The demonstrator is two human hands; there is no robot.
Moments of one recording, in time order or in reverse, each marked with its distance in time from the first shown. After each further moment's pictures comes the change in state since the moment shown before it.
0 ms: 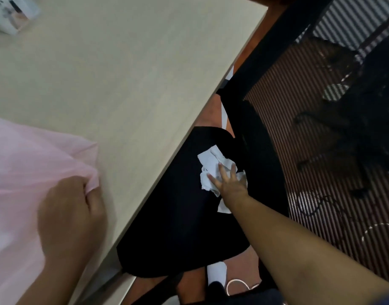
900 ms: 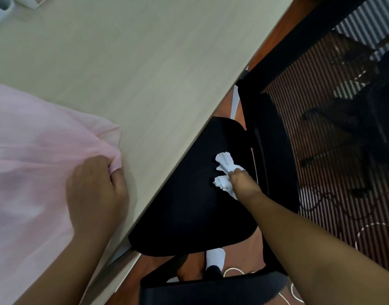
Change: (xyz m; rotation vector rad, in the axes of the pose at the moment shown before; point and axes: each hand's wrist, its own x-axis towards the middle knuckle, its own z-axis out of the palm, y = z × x) left_hand -0.001 -0.003 0.003 -0.074 0.019 0.039; right_hand 0.004 -0.003 0.024 0.249 0.158 -0.027
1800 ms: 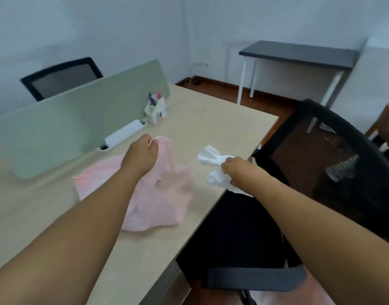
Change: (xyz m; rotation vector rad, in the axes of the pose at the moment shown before) left_hand 0.062 -0.059 -0.233 -0.411 -0.060 -0.074; right_hand -0.281 -0.134 -0.277 0.023 0.541 -0.326
